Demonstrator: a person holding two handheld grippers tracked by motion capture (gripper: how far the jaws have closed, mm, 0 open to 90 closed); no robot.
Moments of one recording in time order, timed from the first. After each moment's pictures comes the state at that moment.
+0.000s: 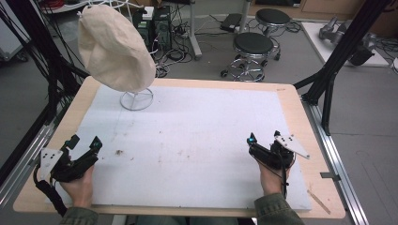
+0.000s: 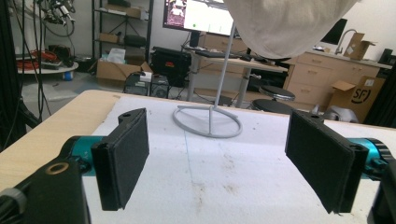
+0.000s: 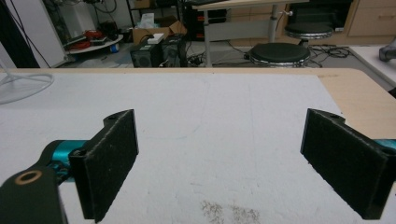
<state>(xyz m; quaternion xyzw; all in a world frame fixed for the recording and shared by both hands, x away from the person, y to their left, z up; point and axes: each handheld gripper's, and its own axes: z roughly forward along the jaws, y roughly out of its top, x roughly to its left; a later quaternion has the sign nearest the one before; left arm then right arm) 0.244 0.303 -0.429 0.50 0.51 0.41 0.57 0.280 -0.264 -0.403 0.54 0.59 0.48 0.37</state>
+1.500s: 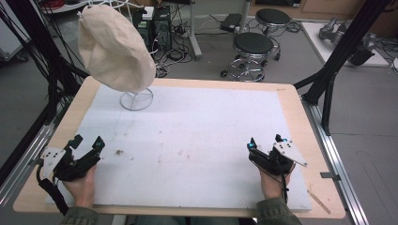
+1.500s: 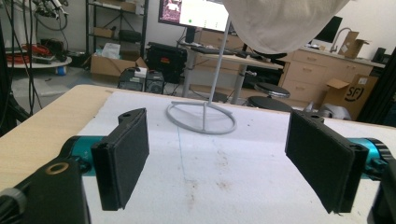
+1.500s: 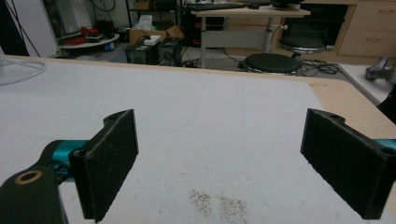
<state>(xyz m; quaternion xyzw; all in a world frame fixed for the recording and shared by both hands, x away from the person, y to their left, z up) 0.247 0.300 -0.431 0.50 0.51 0.40 0.58 0.269 -0.264 -0.413 0.51 0.60 0.47 0.40</state>
